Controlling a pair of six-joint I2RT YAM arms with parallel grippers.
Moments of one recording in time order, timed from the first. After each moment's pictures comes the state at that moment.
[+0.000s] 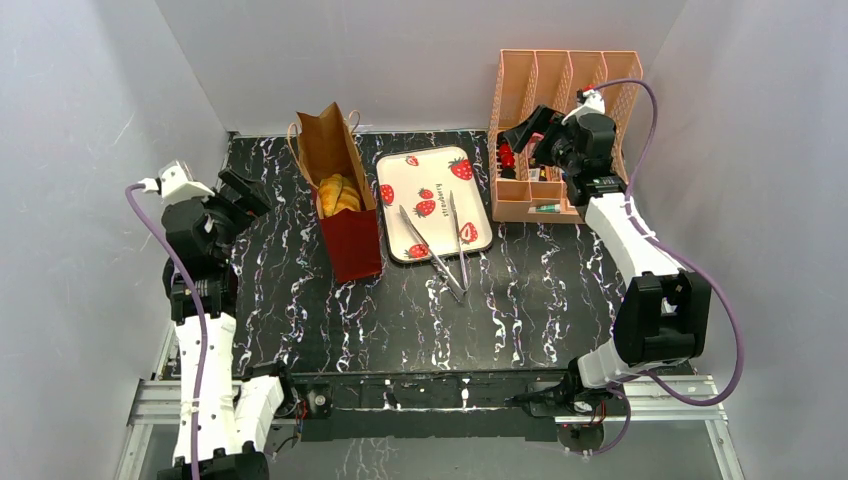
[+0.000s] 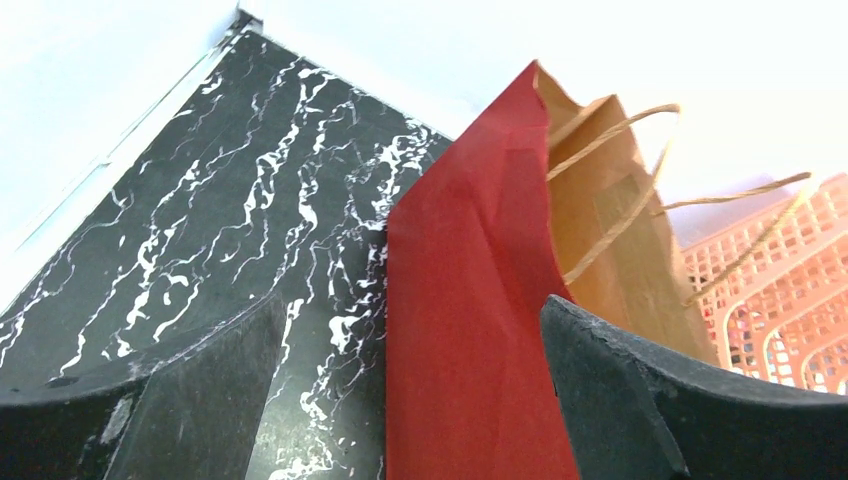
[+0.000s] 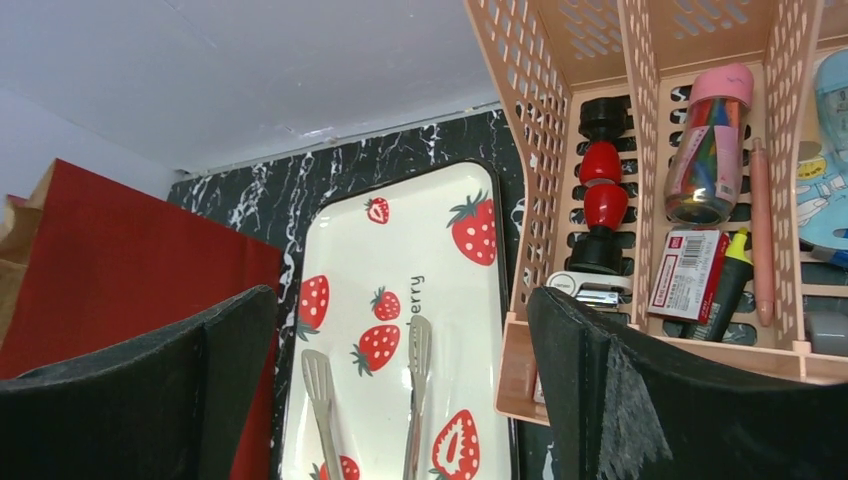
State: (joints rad) left arm 0.20 0.78 0.89 -0.30 0.01 -0.44; right arm 0.07 1.50 1.23 0.06 -0.23 0.47
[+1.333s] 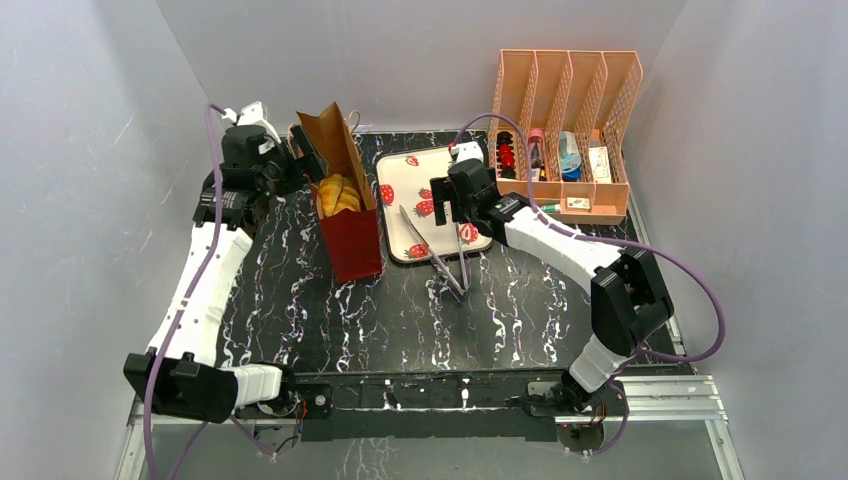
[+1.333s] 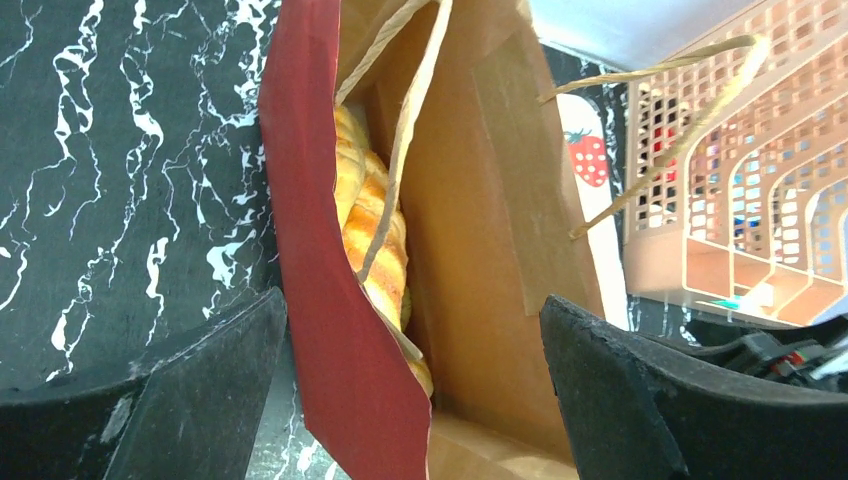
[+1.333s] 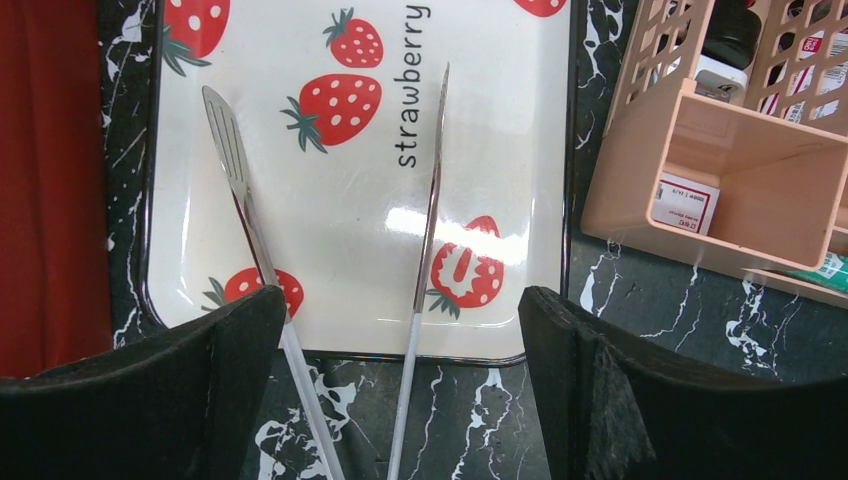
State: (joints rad) left arm -0.14 1.24 1.37 -0.62 -0.01 -0.45; right arm 0.62 1.64 1.26 -0.30 0.31 0.26
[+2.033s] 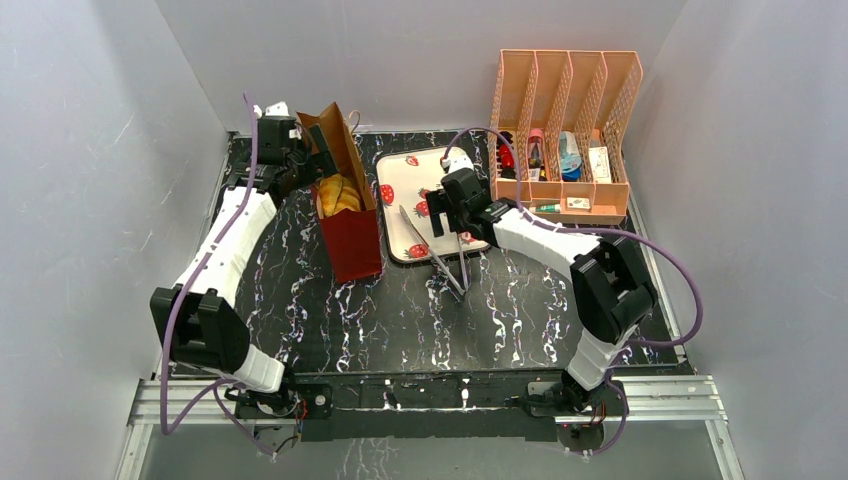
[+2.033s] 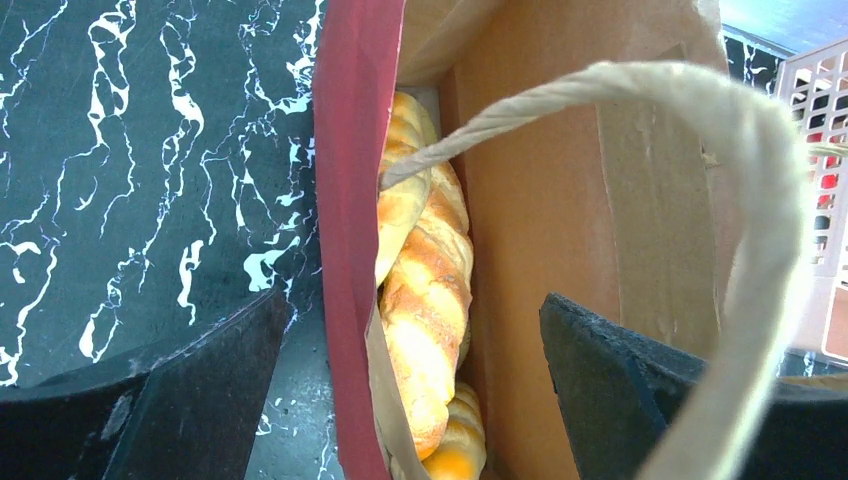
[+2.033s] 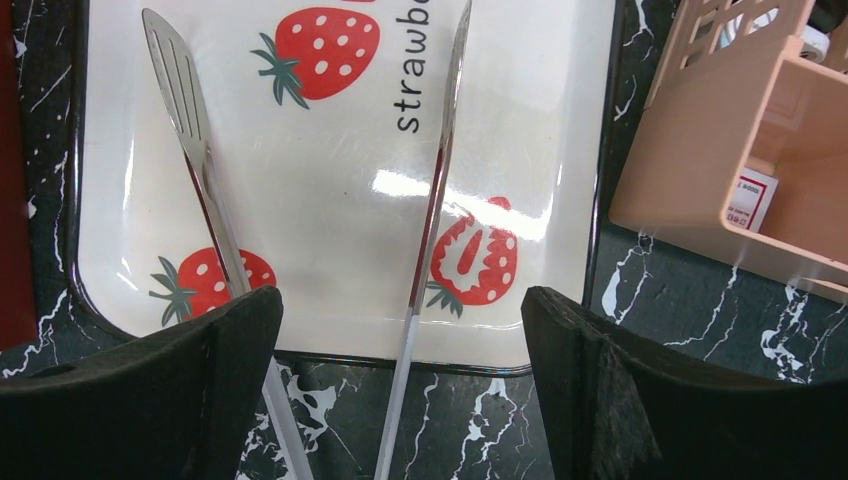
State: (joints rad) left arm -0.17 1.49 1.43 -0.60 -0.16 -0.43; right arm 0.62 1.73 1.23 -0.27 0.29 0.21
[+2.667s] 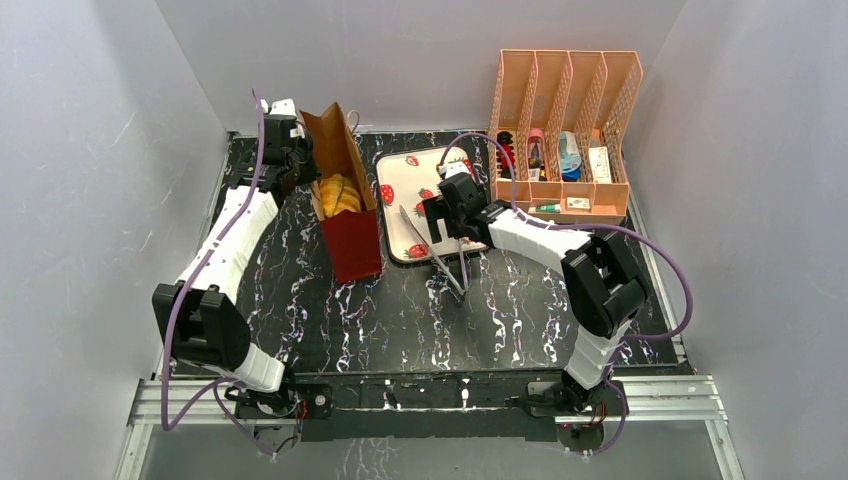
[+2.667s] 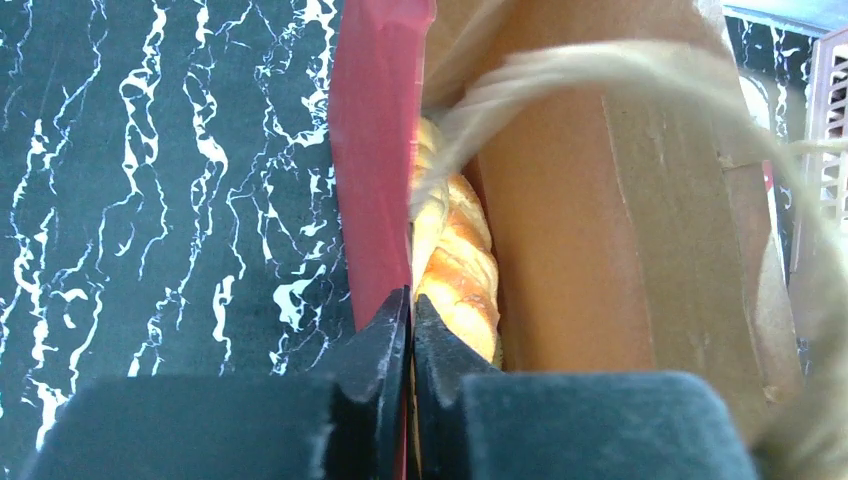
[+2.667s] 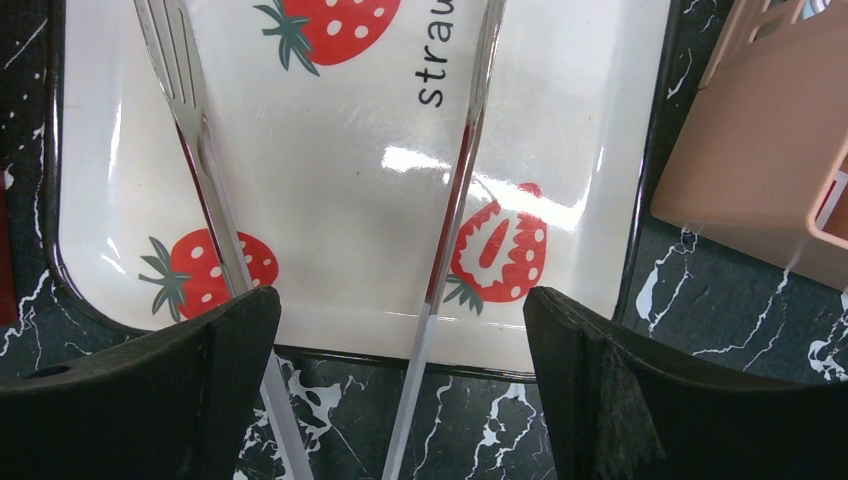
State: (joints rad) left arm -0.17 1.52 1.42 -0.55 -0.17 -0.31; right arm 0.62 1.78 1.23 -0.26 0.24 0.21
